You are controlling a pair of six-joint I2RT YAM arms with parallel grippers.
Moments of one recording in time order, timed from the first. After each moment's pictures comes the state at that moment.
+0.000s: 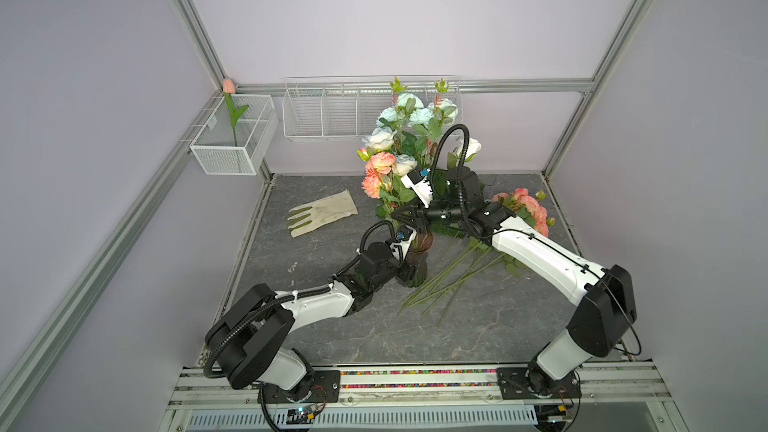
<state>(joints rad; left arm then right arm) -0.83 1.48 0.63 0.52 0.01 -0.05 0.65 1.61 1.43 -0.24 -0.68 0.13</state>
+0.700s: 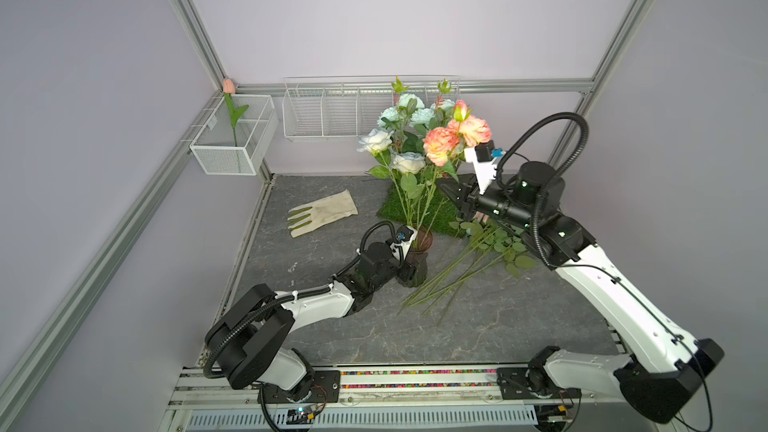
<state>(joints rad) -0.83 1.48 0.63 0.52 0.01 -0.03 0.56 1.22 1.39 -0.20 -0.43 0.17</state>
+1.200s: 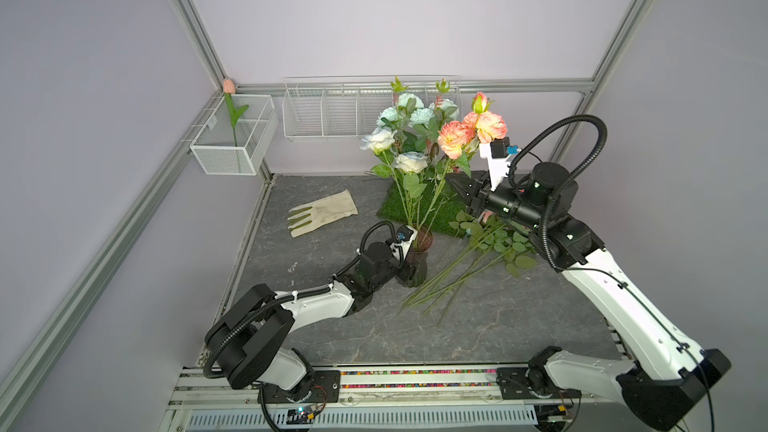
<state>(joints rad) -0.83 1.48 0.63 0.52 0.01 -0.03 0.50 1.19 1.36 -0.19 -0.46 0.26</state>
